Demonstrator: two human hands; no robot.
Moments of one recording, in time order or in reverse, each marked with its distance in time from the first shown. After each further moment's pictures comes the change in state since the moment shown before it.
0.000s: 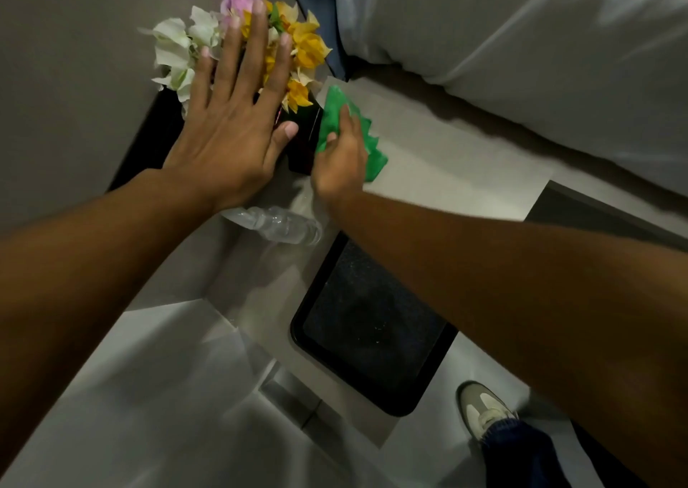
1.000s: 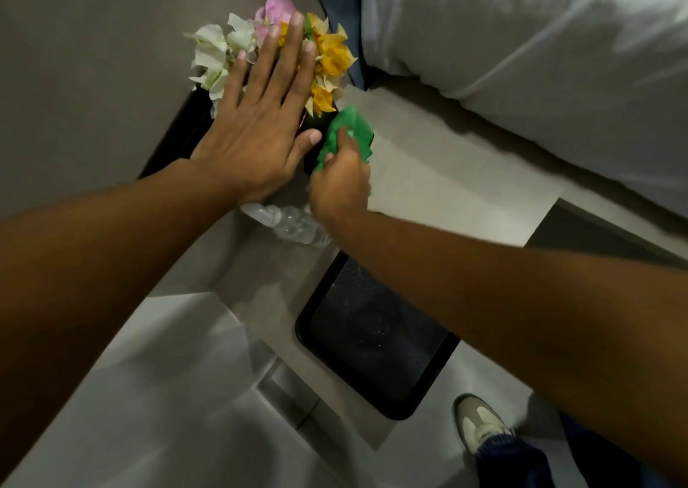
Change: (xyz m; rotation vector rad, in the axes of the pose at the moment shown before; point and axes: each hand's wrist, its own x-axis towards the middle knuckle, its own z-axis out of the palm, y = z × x) left_hand 0.001 -0.001 0.000 0.044 -0.006 0.016; right_hand -0.039 -0.027 -0.011 -0.083 -0.114 0.005
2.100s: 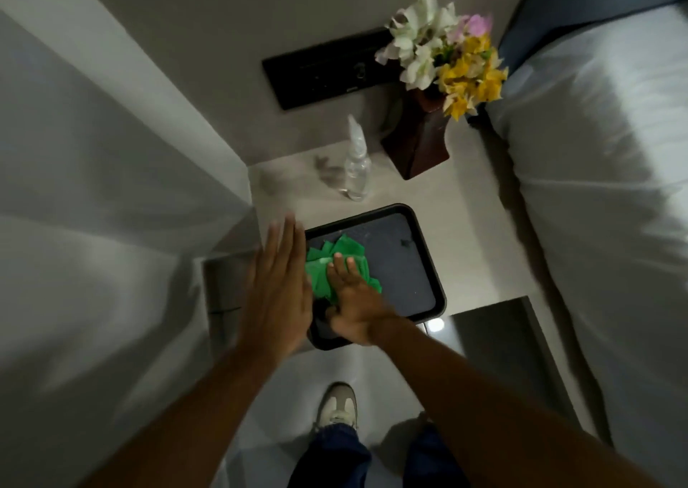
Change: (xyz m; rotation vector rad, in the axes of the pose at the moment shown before) left_hand -0.208 0.223 -0.003 -0.535 -0.023 -1.105; right_hand -0.117 0.115 -0.084 -1.101 -1.224 -0.392
